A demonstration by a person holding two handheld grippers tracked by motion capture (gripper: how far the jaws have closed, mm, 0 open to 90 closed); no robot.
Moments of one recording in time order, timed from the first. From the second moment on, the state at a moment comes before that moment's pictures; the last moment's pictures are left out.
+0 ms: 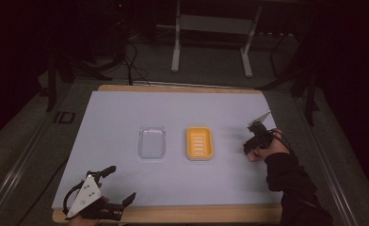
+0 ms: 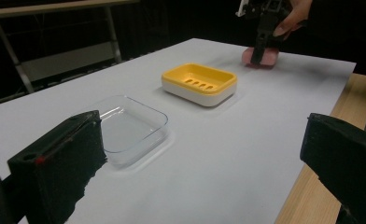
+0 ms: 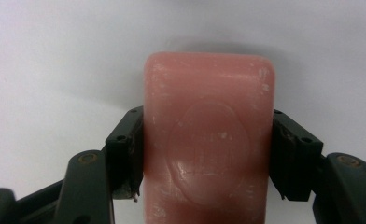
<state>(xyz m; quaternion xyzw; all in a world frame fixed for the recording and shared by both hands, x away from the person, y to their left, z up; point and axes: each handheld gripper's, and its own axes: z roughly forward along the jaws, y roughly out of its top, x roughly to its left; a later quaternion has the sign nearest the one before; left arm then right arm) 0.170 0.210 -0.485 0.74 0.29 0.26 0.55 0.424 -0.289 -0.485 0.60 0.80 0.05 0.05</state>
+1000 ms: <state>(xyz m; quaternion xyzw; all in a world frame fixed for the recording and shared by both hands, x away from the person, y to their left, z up) 0.170 0.209 -0.486 0.74 0.29 0.26 0.55 0.437 -0.249 -0.424 0.64 0.76 0.05 0.09</state>
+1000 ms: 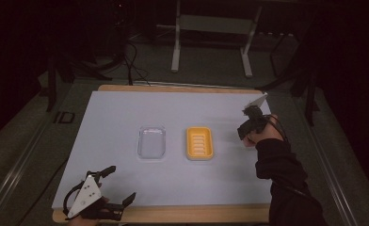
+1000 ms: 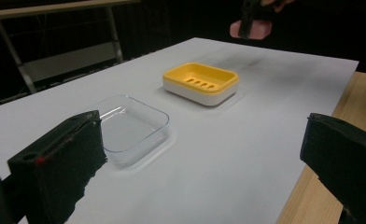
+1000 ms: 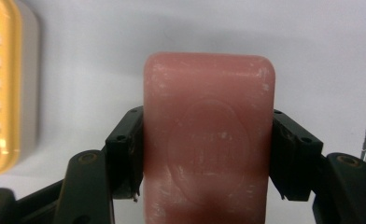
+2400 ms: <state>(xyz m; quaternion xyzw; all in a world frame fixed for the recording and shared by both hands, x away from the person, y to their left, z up) 0.168 0.210 -0.484 0.74 0.28 0.26 0.55 0.439 -0.127 -0.394 0.60 0.78 0.10 0.09</state>
